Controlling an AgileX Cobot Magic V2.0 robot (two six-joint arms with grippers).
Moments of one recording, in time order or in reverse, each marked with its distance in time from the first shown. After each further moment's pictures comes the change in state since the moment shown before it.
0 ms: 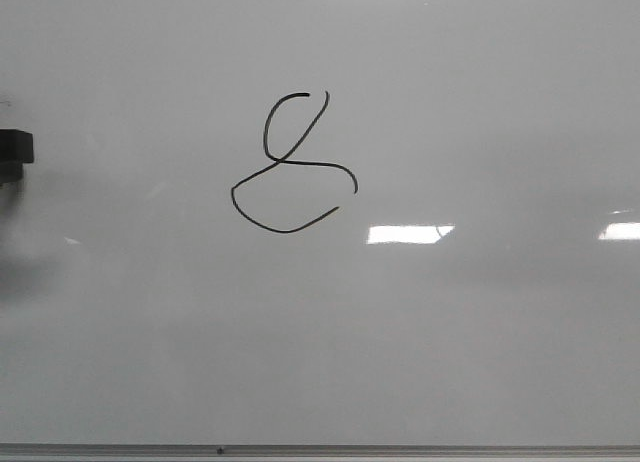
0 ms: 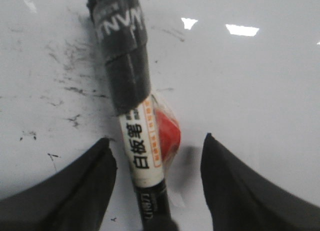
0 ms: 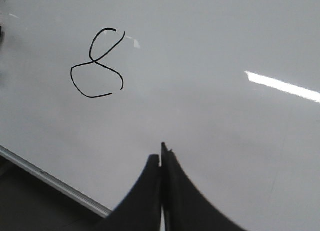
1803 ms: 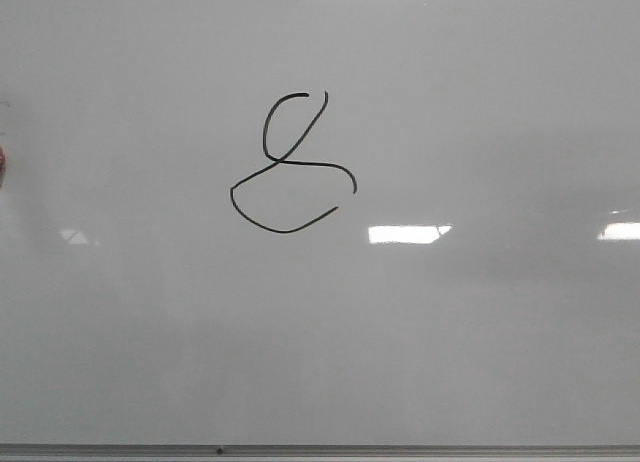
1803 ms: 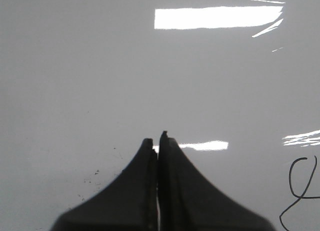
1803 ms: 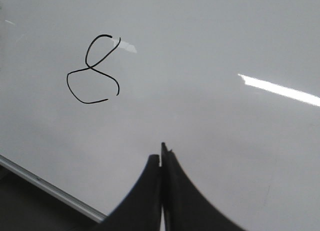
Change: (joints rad) left arm 0.058 -1.206 0.124 0.030 0.606 0.207; right arm 0.000 0.000 0.000 0.005 -0.021 0.000
